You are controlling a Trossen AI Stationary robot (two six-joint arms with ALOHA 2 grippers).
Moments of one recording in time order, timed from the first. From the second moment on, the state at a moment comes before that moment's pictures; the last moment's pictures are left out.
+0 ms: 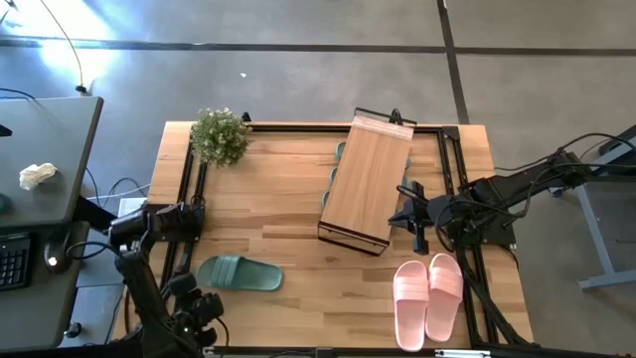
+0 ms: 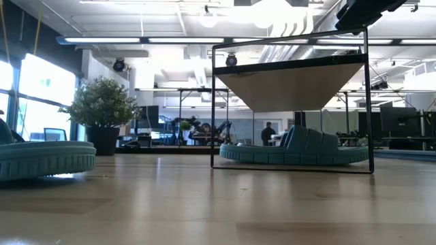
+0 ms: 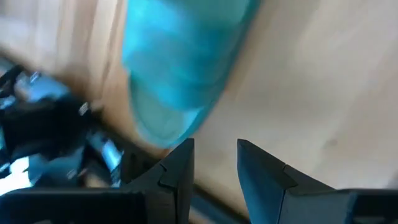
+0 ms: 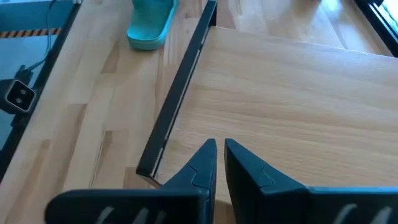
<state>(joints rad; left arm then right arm) -1.06 1.96 1.54 -1.57 -0.18 -1.57 0.36 0.90 0.83 -0.62 0.28 0.25</state>
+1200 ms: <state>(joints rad) -0.99 1.17 0.77 -0.93 -0.36 -1.74 0.36 0.90 0.83 -0.63 0.26 0.57</state>
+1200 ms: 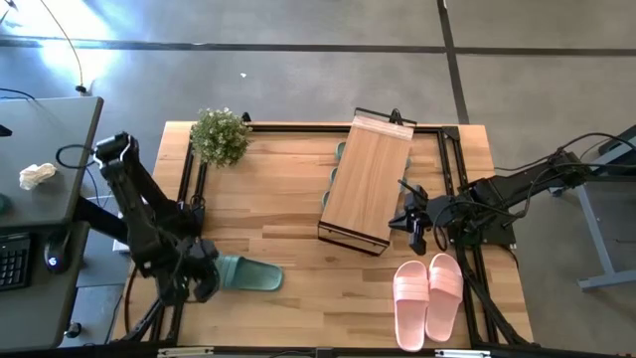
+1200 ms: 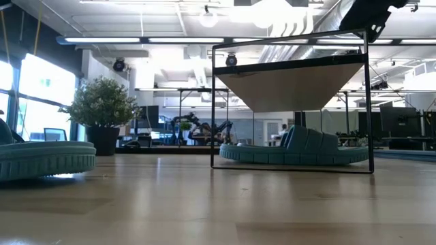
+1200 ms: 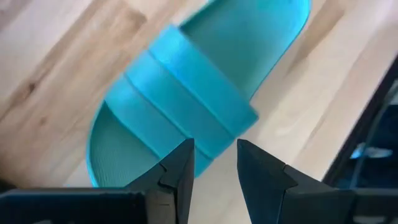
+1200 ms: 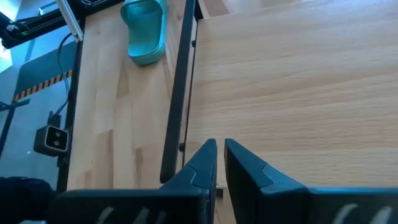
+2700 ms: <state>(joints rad) -0.96 0.90 0.30 -0.31 -0.33 -1.79 0.36 0.90 0.83 -0.63 0.20 0.71</state>
